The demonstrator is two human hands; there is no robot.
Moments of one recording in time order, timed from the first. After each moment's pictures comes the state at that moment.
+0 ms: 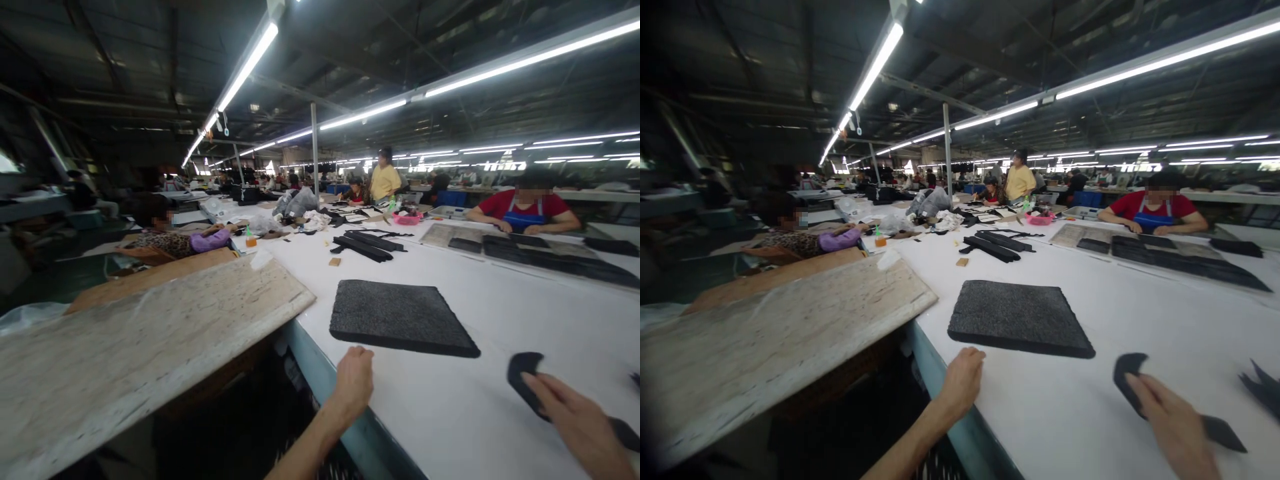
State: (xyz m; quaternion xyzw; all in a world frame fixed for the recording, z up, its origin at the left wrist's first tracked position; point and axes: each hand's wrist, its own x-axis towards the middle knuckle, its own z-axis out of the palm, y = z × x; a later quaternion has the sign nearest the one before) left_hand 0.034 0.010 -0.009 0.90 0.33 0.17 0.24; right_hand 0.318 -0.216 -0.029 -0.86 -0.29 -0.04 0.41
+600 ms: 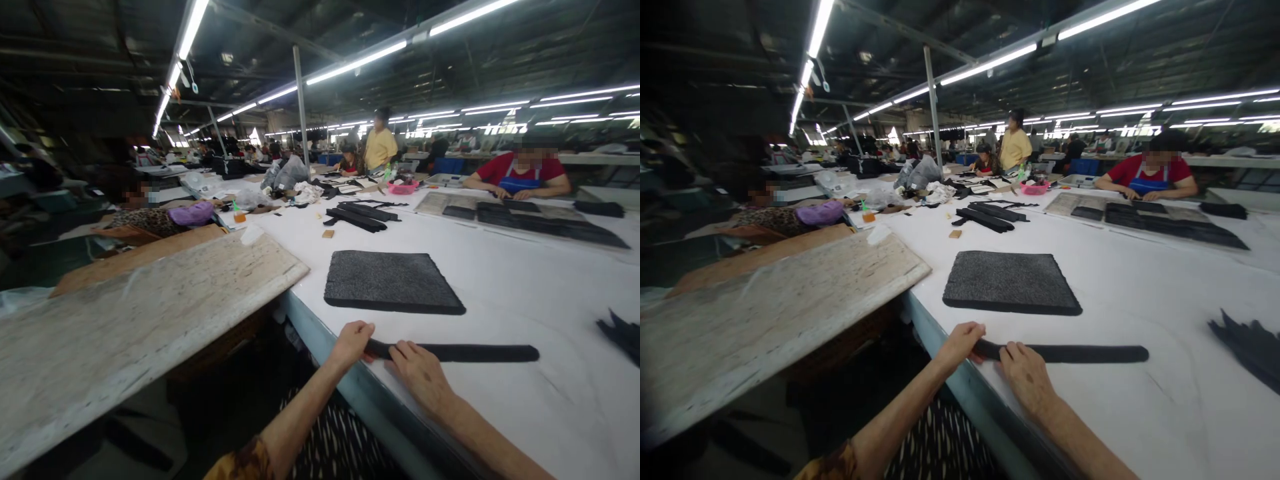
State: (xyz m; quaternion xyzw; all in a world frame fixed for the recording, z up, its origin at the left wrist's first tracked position) left_hand 0.043 0.000 -0.010 0.63 0.40 0.14 0.65; right_hand 0.158 -0.128 -0.044 -0.69 -0.69 -0.20 0.11
